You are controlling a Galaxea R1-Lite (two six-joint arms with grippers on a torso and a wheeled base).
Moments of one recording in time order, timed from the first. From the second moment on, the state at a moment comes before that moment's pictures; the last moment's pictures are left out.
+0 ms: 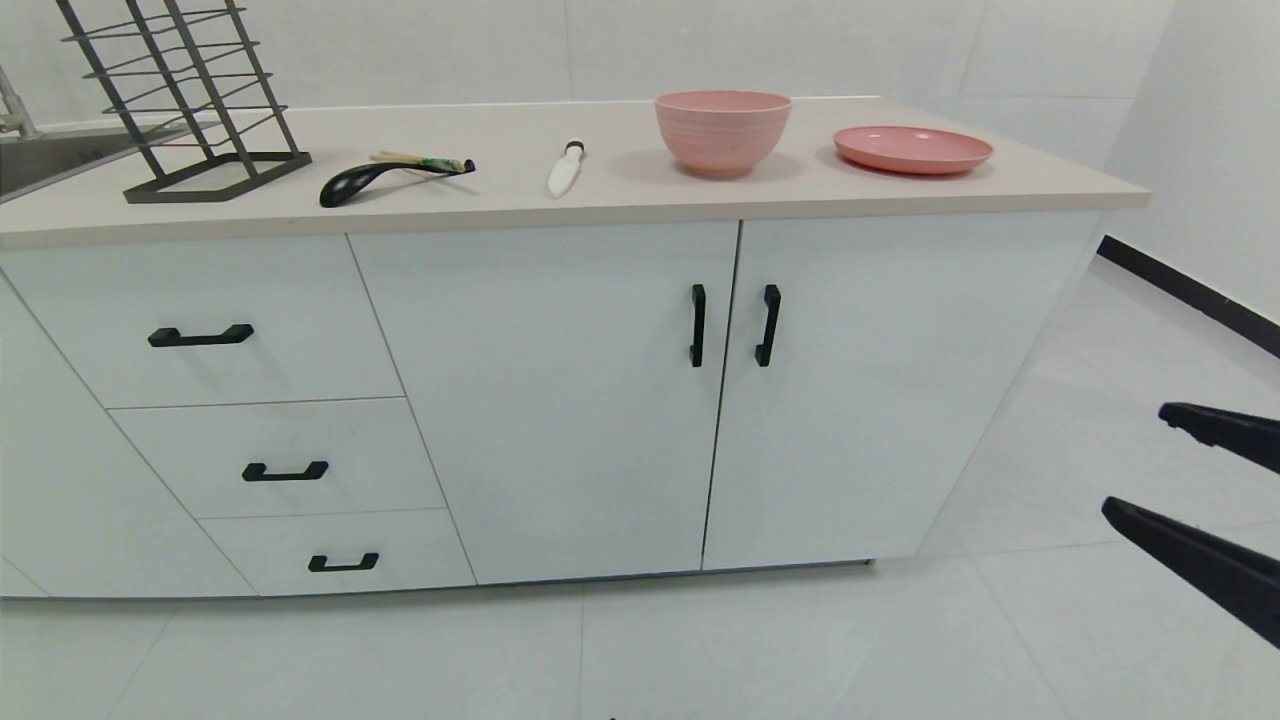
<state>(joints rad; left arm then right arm) 0.00 0.00 0.00 0.01 0.03 0.00 0.33 0.93 -0.41 -0.42 0.32 -0.06</state>
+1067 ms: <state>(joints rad) 0.00 0.00 0.00 0.00 -0.03 0.01 0.44 1.28 -0.39 -0.85 0.37 -0.12</state>
